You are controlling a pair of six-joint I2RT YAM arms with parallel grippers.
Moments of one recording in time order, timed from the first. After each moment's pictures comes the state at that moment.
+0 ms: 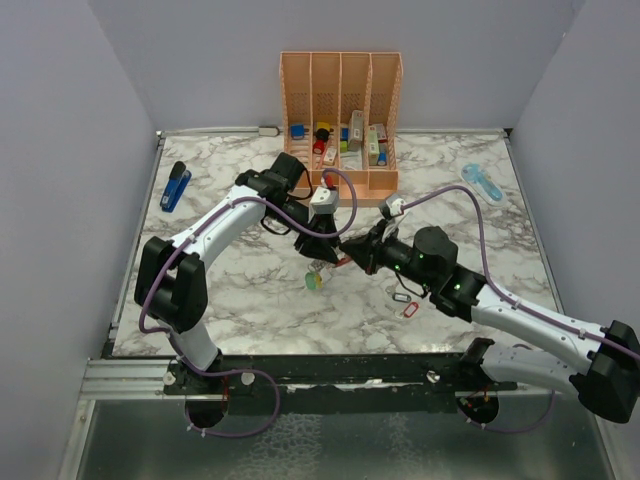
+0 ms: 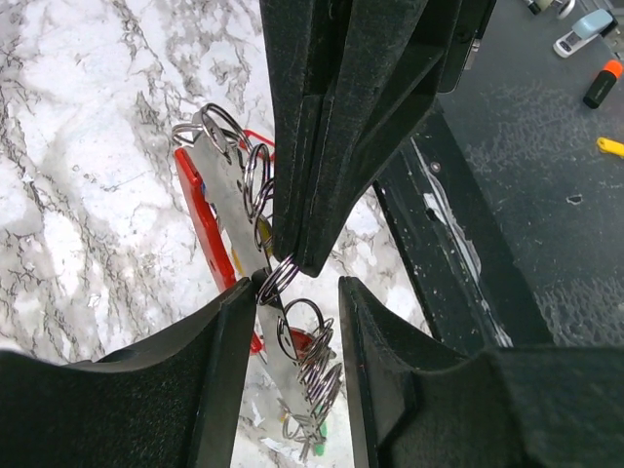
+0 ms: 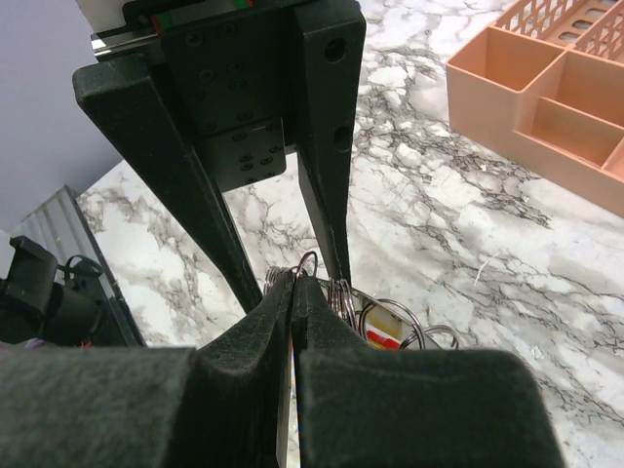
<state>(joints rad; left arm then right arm) -0.50 1.70 1.43 -0.97 1.27 0.97 0.86 1.02 0.65 0.26 -0.07 0.30</state>
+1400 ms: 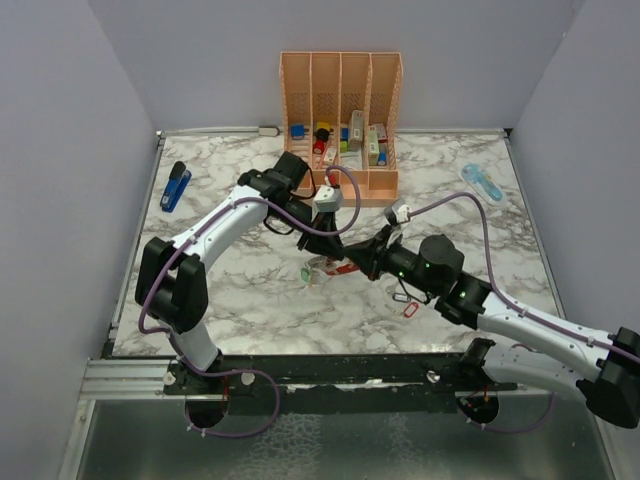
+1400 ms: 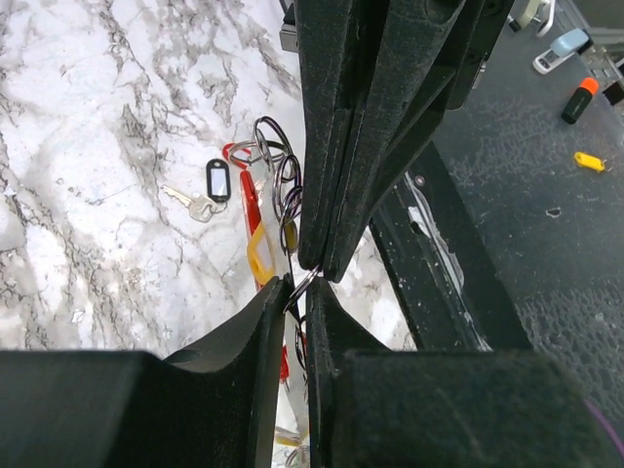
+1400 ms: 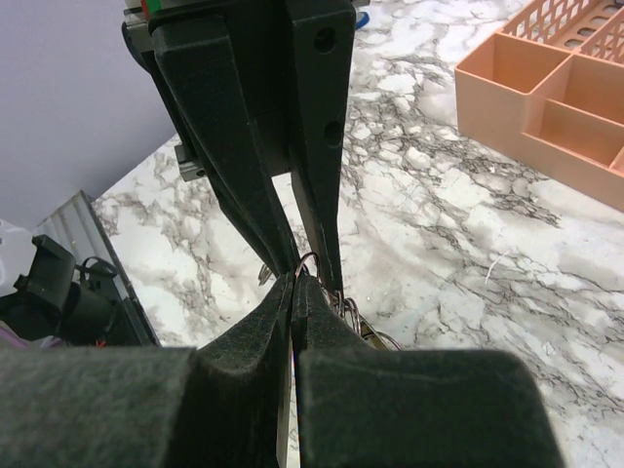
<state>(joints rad) -0.51 1.70 1.44 -0.95 1.30 0.91 0.88 0.97 0.61 0.28 -0.03 0.31</state>
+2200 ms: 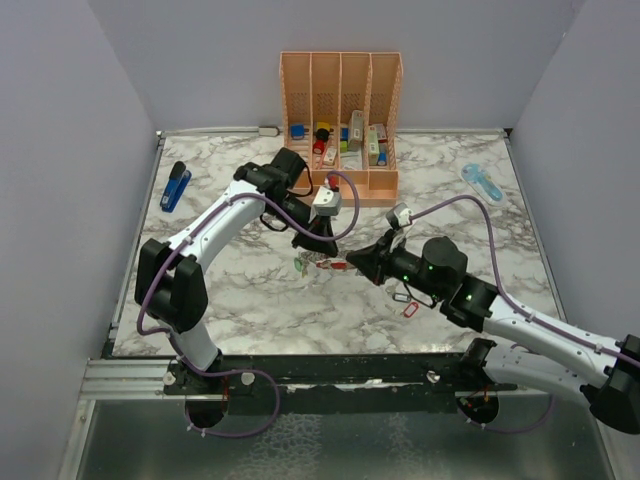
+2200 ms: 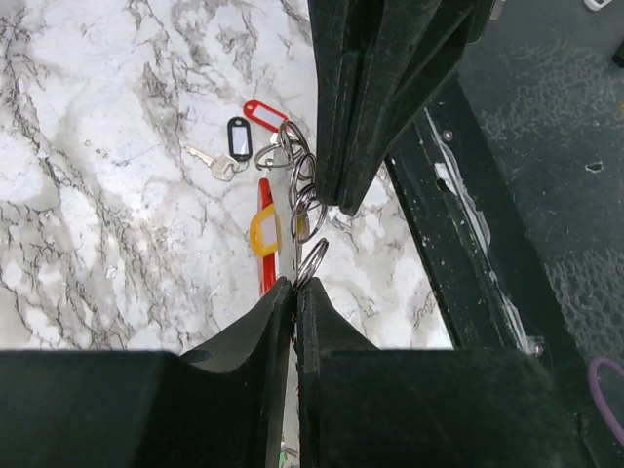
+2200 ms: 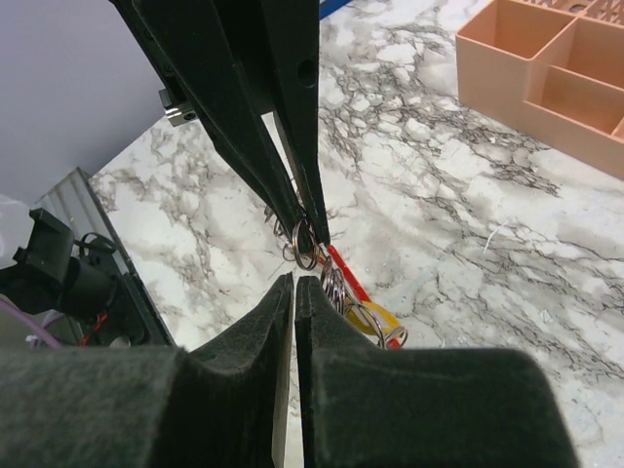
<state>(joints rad) -0.52 1.70 1.52 -1.11 1.18 1.05 0.89 0.91 0.60 0.17 -0.05 0.31</state>
